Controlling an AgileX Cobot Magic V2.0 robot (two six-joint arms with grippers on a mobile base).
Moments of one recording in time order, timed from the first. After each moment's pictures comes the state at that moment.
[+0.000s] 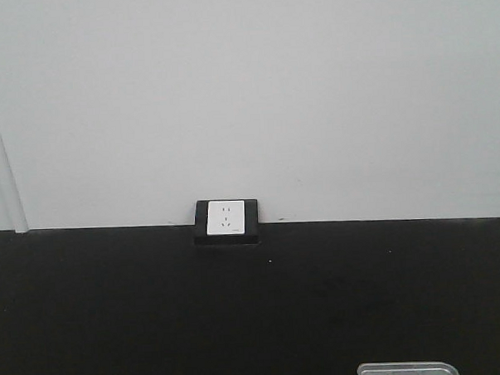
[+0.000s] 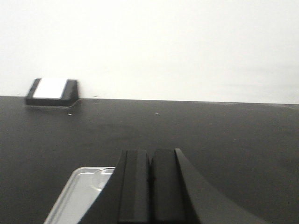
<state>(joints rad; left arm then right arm) -0.03 -0.01 0.03 0.00 0.05 -0.11 0.00 0.00 0.01 0.02 0.10 -0.03</state>
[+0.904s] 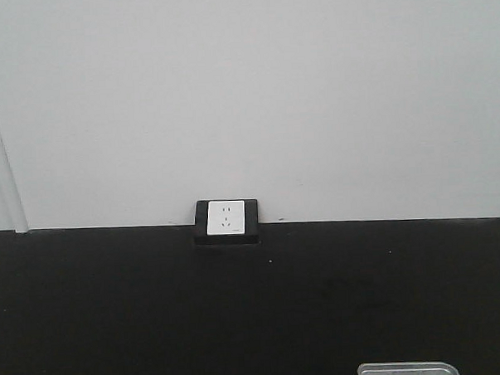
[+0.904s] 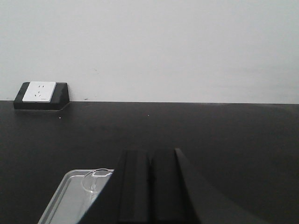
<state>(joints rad) -0.03 -0.01 0.03 0.00 0.05 -0.11 -0.02 -0.01 0.03 0.02 0.08 -0.03</state>
